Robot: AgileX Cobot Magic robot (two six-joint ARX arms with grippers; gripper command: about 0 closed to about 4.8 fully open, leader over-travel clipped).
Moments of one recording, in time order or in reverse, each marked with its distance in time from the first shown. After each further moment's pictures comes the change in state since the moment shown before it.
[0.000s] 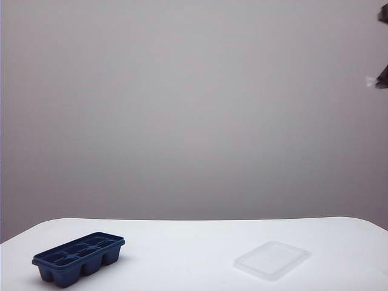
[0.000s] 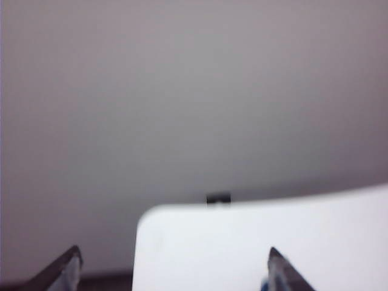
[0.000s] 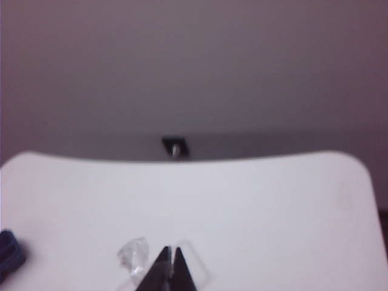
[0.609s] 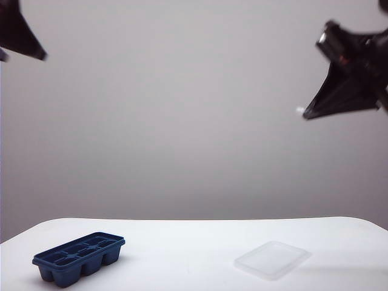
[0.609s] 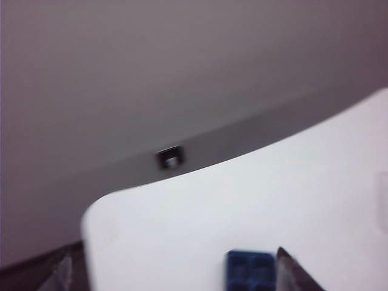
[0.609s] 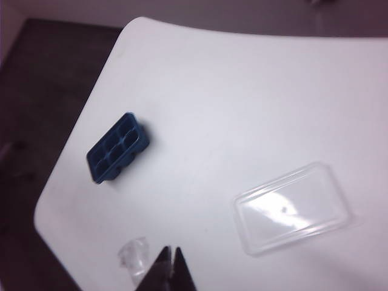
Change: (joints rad) left arm 0.000 0.554 0.305 -0.020 0.216 0.134; right arm -0.010 0.617 0.500 -0.425 -0.501 -0.101
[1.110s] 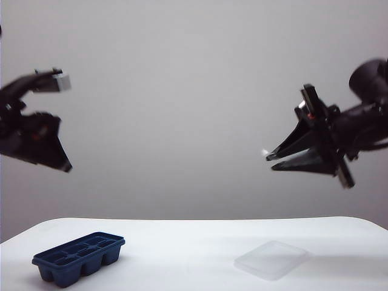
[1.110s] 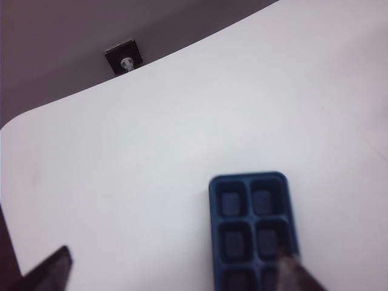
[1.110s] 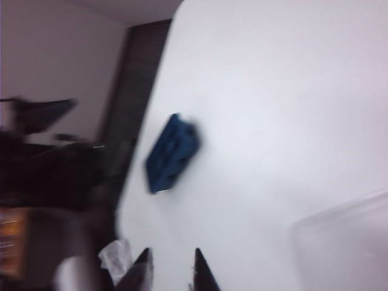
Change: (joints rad) left arm 0.000 0.549 0.004 0.175 0.053 0.148; right arm 0.000 0.429 0.030 0.378 -0.285 0.241
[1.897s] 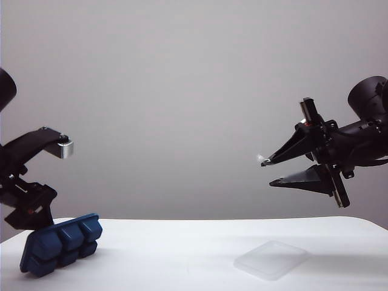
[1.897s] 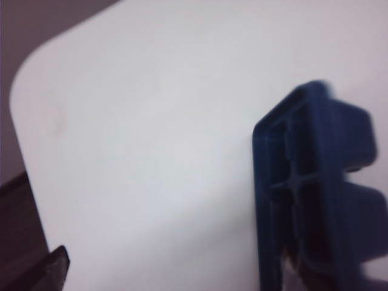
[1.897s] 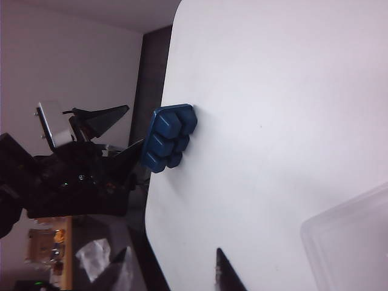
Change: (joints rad) left arm 0.003 0.333 -0.036 0.296 -0.216 0.128; right arm -0.007 0.118 0.000 0.148 -0.088 0.177
